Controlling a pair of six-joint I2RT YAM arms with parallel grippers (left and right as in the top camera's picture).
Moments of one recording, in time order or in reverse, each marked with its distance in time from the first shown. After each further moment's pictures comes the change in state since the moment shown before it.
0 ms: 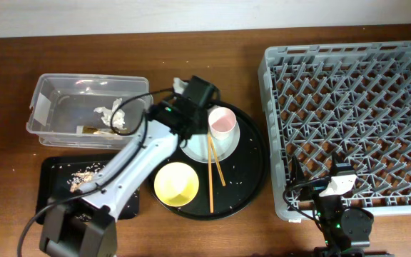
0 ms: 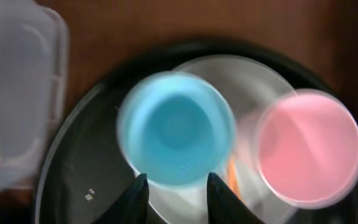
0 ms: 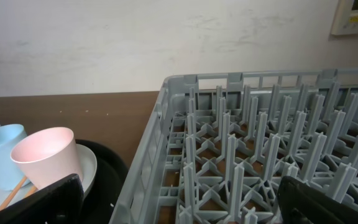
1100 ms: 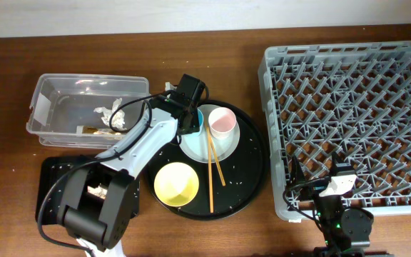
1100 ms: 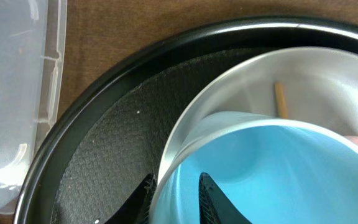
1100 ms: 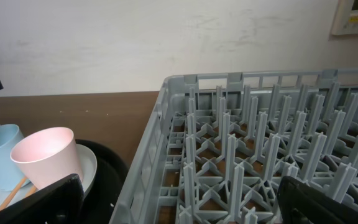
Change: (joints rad) left arm 0.085 0.175 -0.005 0.046 0.023 -0.006; right arm 0.000 0.000 0.000 0.000 0.000 0.000
